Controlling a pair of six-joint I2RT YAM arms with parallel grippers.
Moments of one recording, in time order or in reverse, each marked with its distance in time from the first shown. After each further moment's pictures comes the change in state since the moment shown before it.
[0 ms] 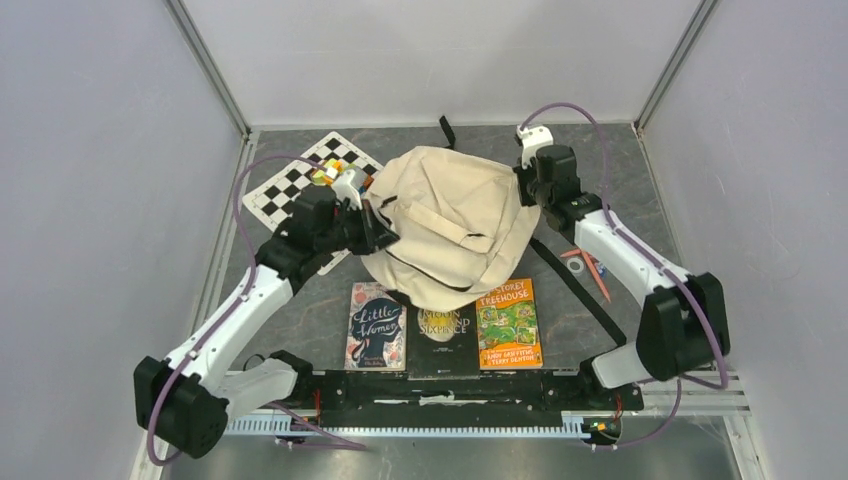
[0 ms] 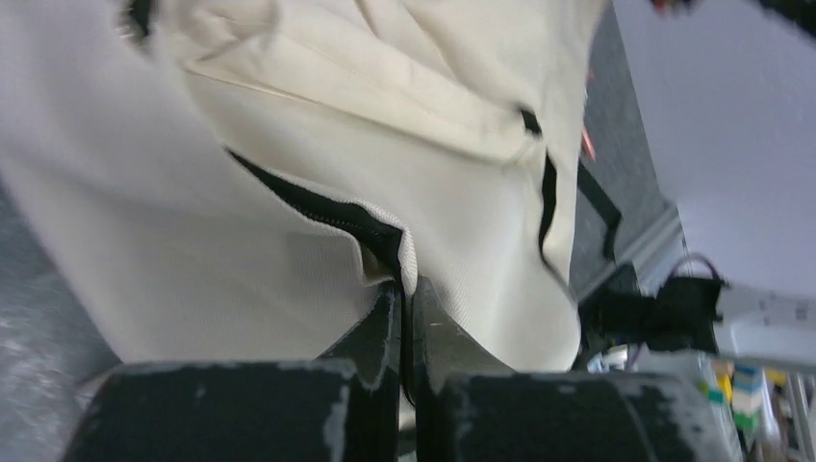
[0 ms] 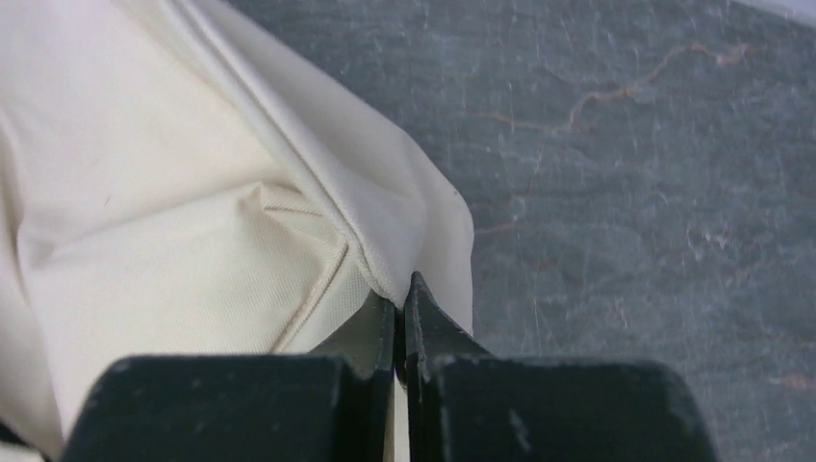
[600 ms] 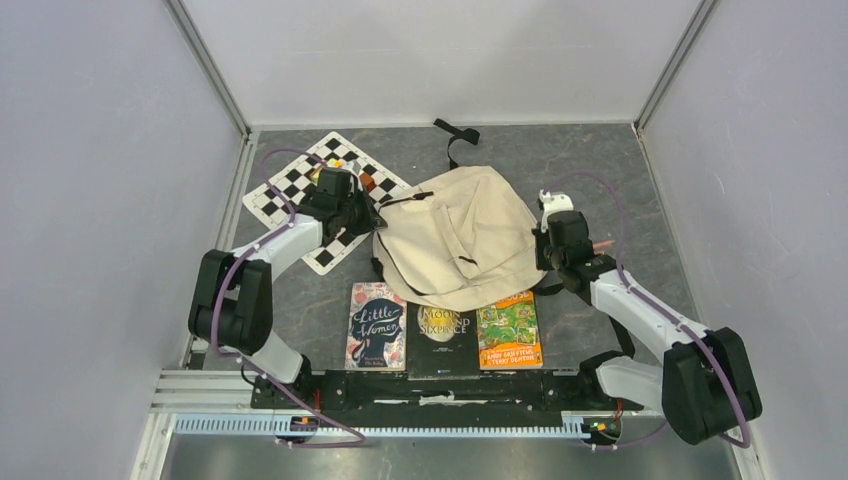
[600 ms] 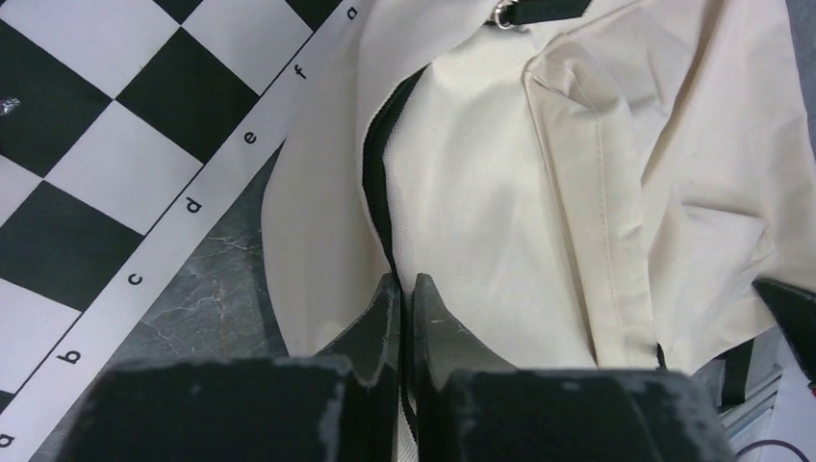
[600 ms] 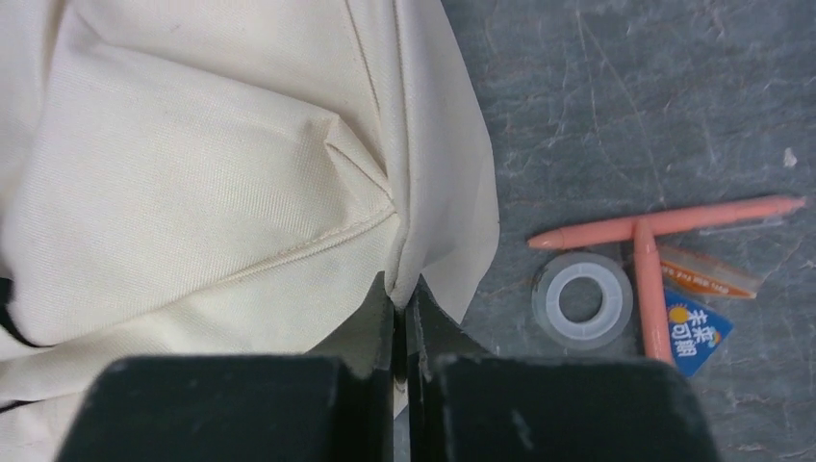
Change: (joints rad) left arm 0.126 0.492 0.074 0.151 -0.124 -0.038; right arm 0.008 -0.269 -0.466 -0.011 0.050 0.174
